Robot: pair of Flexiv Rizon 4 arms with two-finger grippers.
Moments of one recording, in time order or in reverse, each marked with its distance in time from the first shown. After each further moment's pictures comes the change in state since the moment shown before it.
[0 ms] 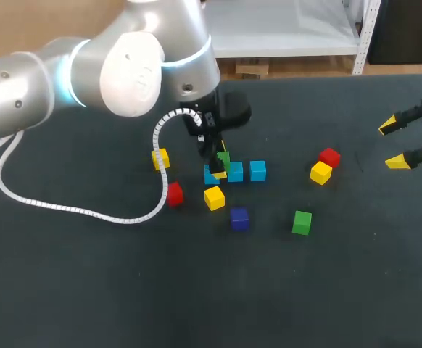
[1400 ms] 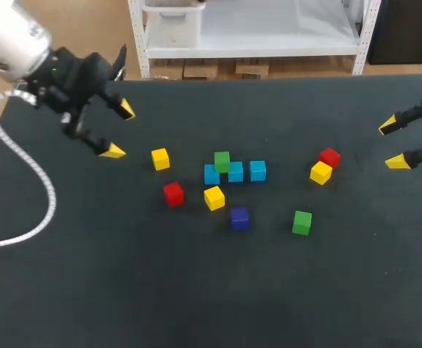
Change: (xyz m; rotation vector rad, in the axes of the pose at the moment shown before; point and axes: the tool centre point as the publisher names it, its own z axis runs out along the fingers) left arm 0.149 -0.022 -0.137 -0.067 -0.367 0.125; right arm 0.000 0.000 0.000 0.000 0.000 0.000
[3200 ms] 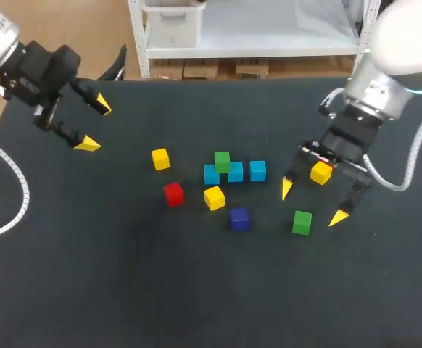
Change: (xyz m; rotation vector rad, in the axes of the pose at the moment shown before) left arm 0.031 0.010 -0.024 0.025 -0.034 -0.023; right arm -0.070 0.139 0.127 -0.706 0.057 -0.905
